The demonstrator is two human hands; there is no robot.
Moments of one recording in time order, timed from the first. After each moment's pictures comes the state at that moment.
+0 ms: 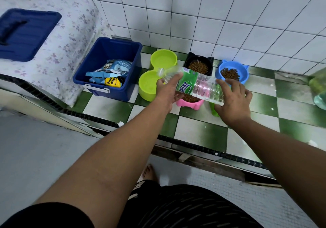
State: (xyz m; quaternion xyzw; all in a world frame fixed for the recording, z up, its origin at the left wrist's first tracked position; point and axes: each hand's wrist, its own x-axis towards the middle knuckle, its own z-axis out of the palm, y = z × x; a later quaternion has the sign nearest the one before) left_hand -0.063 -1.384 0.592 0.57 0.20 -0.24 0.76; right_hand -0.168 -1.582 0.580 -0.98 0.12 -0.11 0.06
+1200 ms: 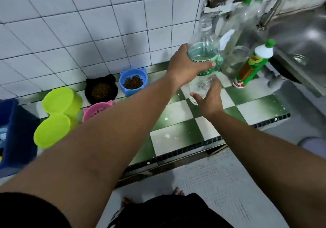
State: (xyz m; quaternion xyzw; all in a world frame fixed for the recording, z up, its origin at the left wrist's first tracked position) left_hand -0.178 -1.720 0.675 0.74 -0.35 -0.25 0.53; right_hand -0.308 -1.772 0.568 -0.78 0.42 -0.27 0.37
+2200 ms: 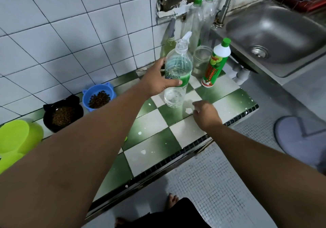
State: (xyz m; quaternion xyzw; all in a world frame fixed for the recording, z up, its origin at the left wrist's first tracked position) left_hand -0.168 -1.783 0.626 0.67 -0.46 -0.36 0.45; right_hand -0.390 -1.835 0.531 -0.85 0.46 -0.12 0.22
